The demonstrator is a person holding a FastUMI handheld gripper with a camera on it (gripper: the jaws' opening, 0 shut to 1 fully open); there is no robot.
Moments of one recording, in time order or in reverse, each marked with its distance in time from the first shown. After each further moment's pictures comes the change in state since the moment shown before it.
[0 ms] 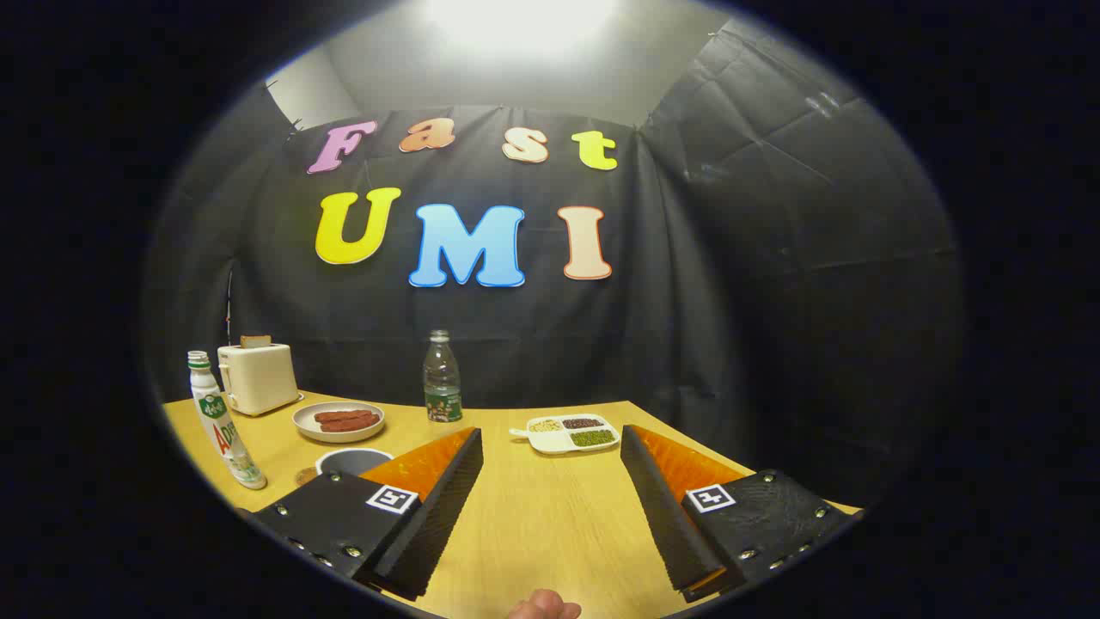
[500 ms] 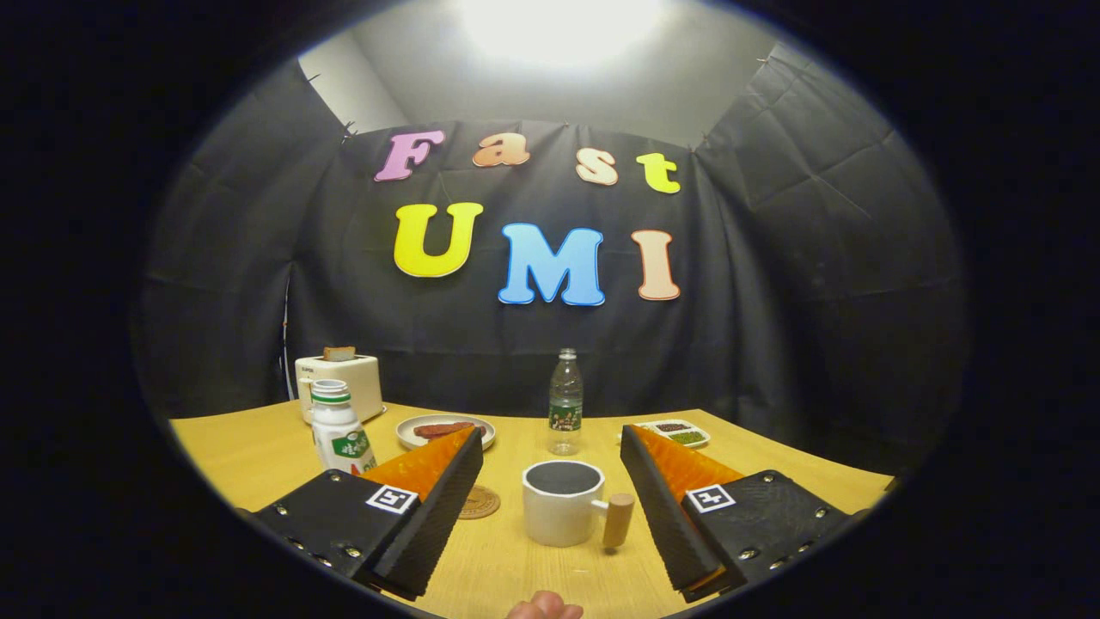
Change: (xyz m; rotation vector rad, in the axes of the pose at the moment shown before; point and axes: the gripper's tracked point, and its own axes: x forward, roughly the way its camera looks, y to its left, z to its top) arm -0.063 0.154 0.013 -0.032 -0.015 0.111
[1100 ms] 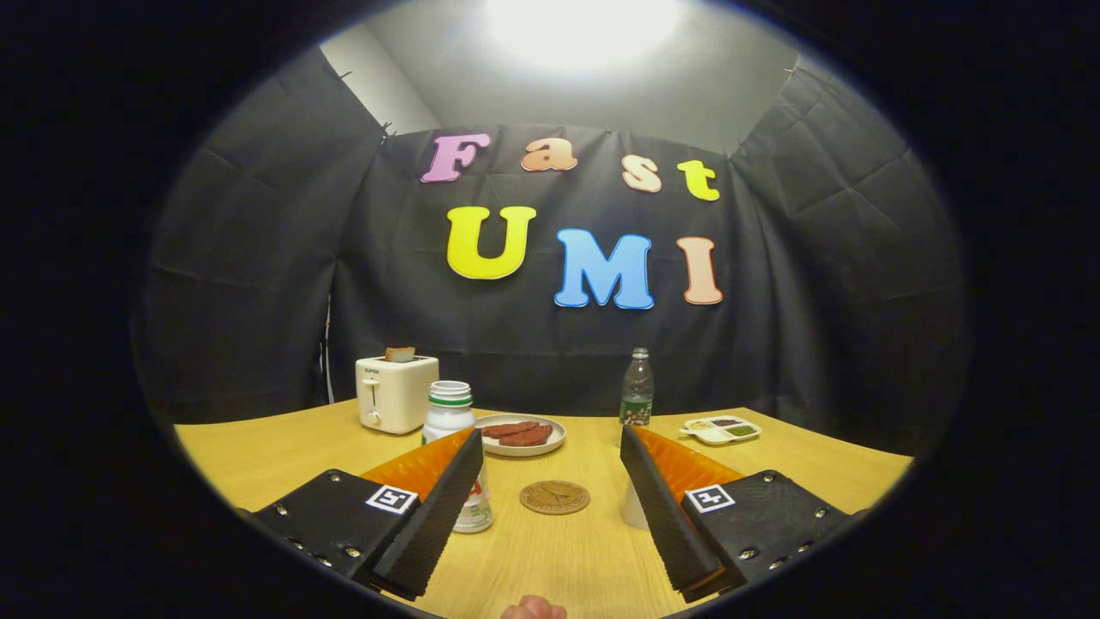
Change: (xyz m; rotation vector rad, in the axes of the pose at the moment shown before) arm -0.023 0.108 -0.005 -0.003 -0.025 0.132
